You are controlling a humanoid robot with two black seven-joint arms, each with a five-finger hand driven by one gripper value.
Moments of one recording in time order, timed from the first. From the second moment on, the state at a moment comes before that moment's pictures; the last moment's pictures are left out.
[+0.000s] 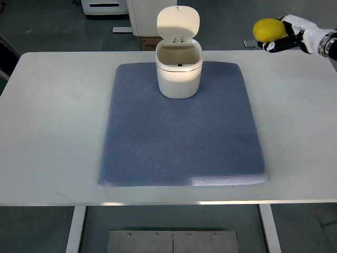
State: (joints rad) left arm -0.02 0.00 -0.06 -0.22 -0.08 0.13 -0.24; right arm 1.41 -0.48 -0.22 0.73 -0.25 0.12 0.13
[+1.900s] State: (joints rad) left arm -0.02 0.00 -0.06 -0.22 -0.08 0.13 -0.24; right arm 1.51 -0.08 -0.22 0.54 -0.22 0.05 -0.06
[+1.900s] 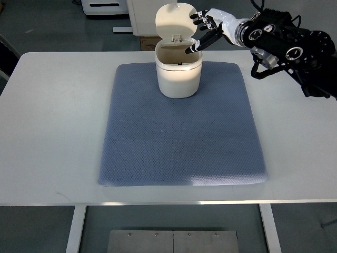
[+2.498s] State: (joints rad) left arm -0.02 0.00 -0.06 -0.22 -0.08 0.13 -0.24; right arm 1.54 -0.25 -0.27 0.58 -0.22 0.15 -0.06
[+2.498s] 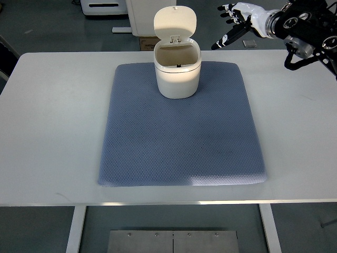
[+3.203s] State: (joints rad) left arm -0.02 0.00 -0.06 -0.22 -0.08 0.13 -0.24; right arm 1.23 -0.44 0.18 0.57 -0.21 0.14 -0.01
